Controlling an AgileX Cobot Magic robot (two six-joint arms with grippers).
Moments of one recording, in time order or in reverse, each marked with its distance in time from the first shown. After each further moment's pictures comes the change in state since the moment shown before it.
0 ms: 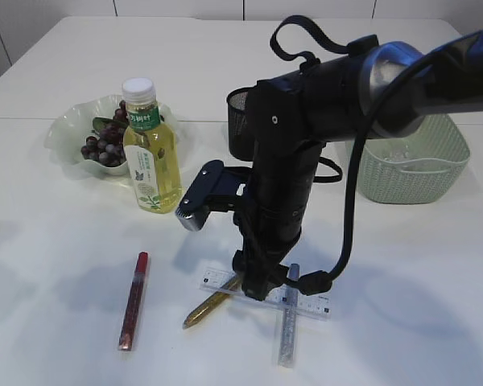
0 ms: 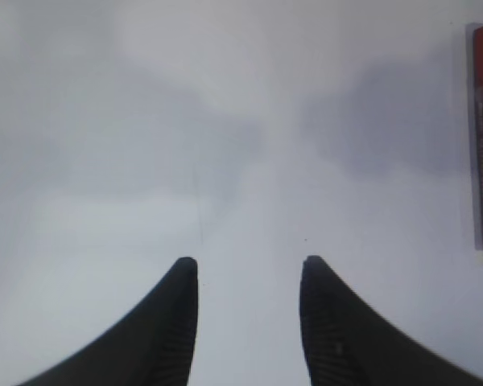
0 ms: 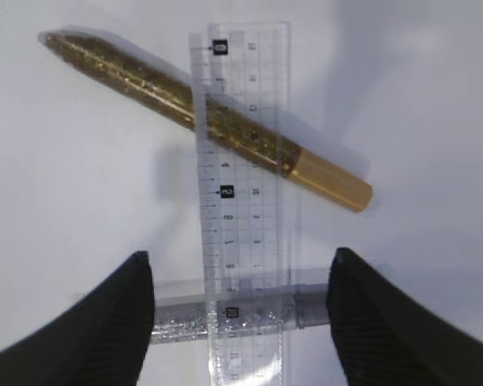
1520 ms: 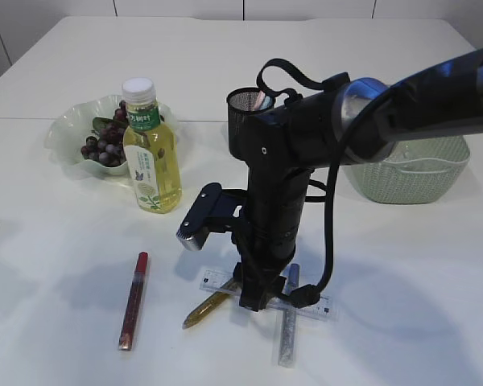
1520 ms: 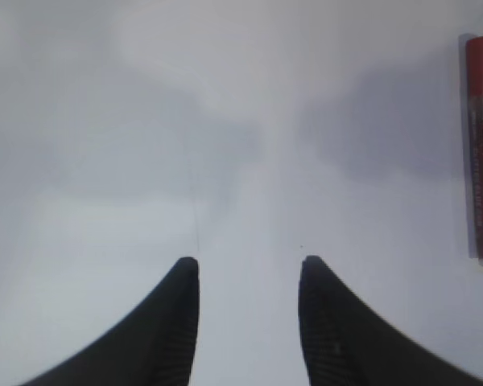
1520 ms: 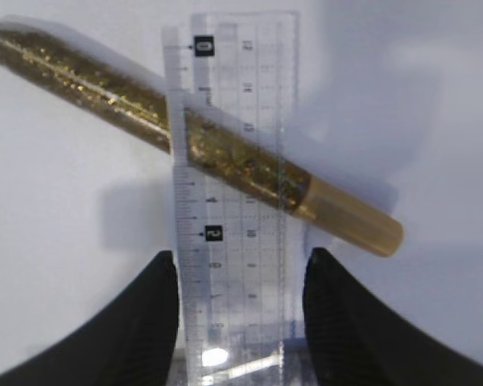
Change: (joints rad) left arm 0.000 0.000 0.000 -0.007 -0.015 0.000; right arm 0.000 0.087 0.000 0.002 -0.058 -0.008
